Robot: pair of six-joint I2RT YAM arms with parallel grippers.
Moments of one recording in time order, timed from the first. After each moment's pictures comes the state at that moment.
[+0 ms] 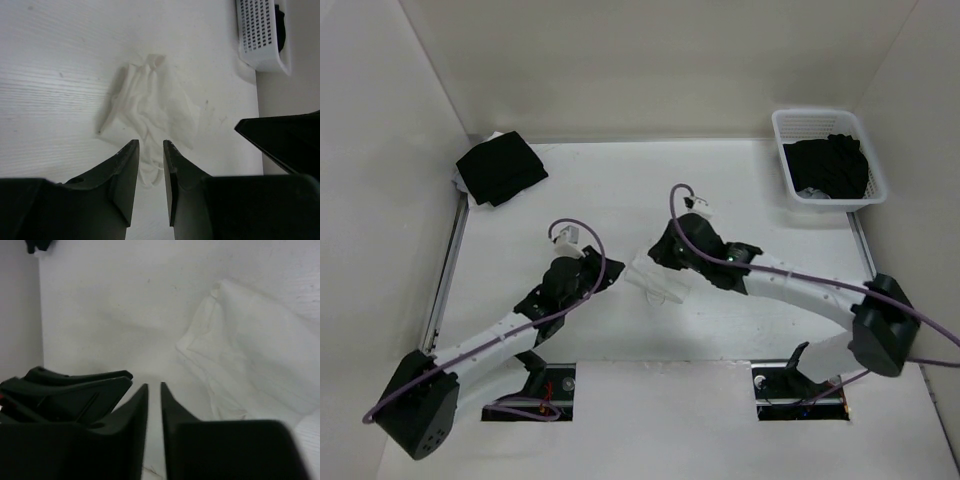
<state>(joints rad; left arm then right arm) -0.58 0.90 0.25 0.30 -0.07 -0.95 0.91 1.49 1.05 -0.20 0.25 0.98</state>
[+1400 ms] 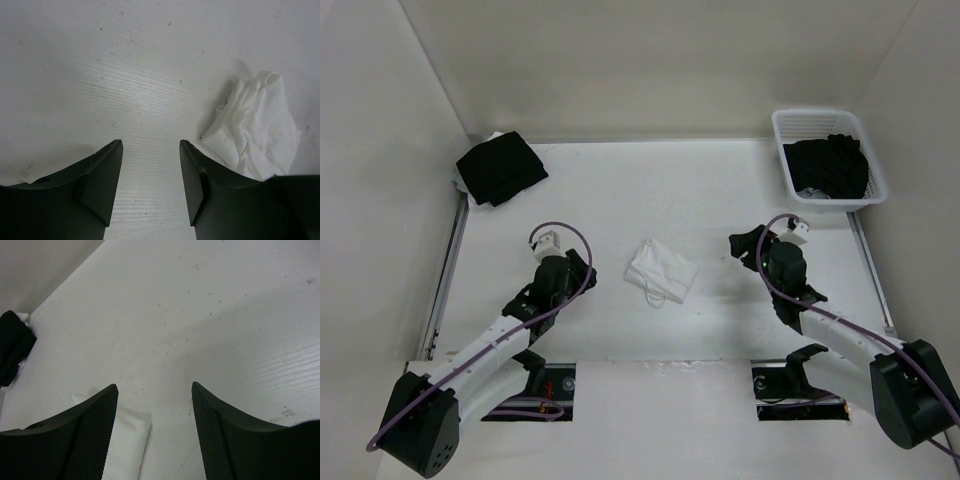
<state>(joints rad) -0.47 0.85 0.29 -0.03 -0.23 -0.78 0.37 1.02 0.30 0.44 0.24 0.76</state>
